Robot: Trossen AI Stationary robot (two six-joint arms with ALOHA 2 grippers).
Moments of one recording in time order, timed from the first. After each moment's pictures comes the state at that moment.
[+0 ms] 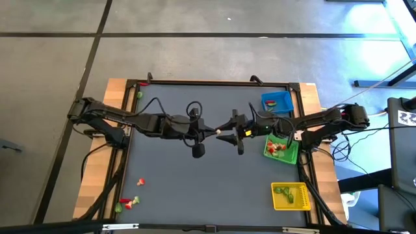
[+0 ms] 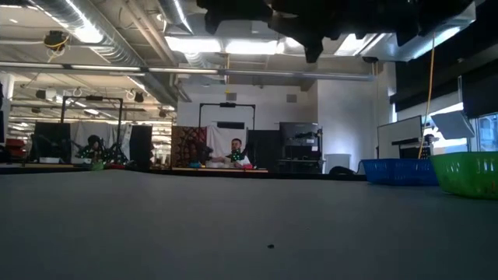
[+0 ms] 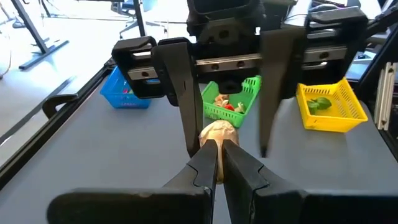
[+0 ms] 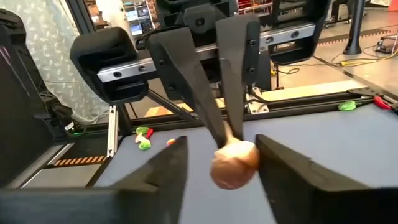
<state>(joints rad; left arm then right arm) -0.12 1.47 1.12 -0.05 -0.30 -0.12 0.03 1.36 0.72 0.59 -0.12 0.17</state>
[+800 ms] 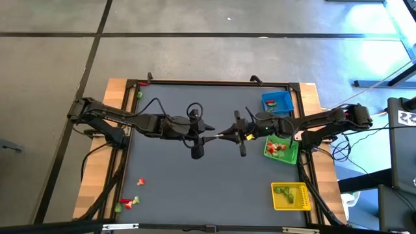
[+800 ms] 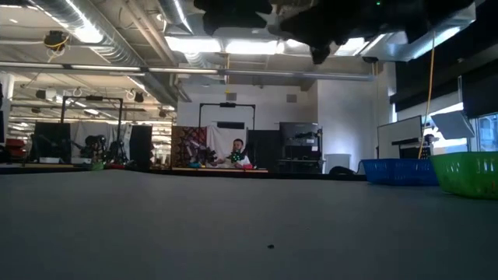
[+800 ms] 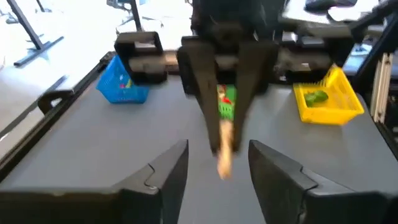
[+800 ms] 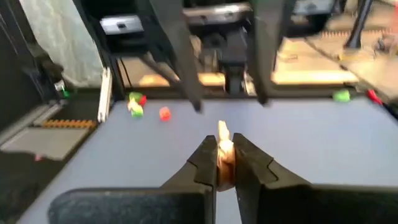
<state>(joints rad) -0.12 1.47 1.12 -0.07 -0.29 -0.12 0.03 1.32 0.72 0.44 -0.12 0.04</state>
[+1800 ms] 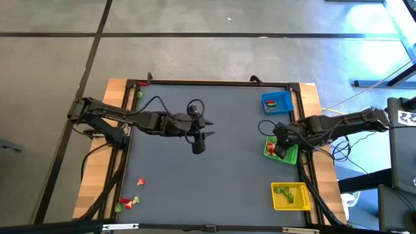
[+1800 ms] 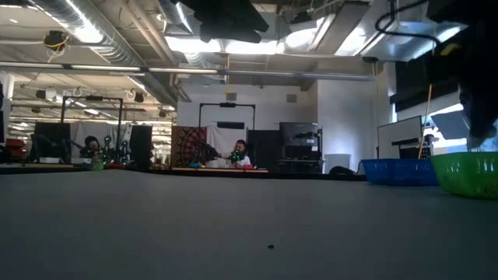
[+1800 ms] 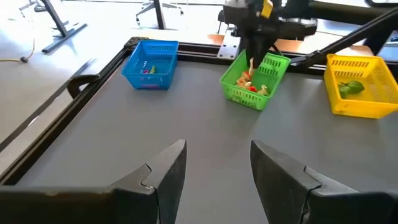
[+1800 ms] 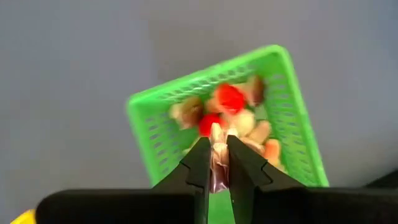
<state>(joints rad) -0.09 1.47 1.12 -0.13 -0.34 -0.13 0.15 0.80 0.64 -1.09 0.03 0.79</state>
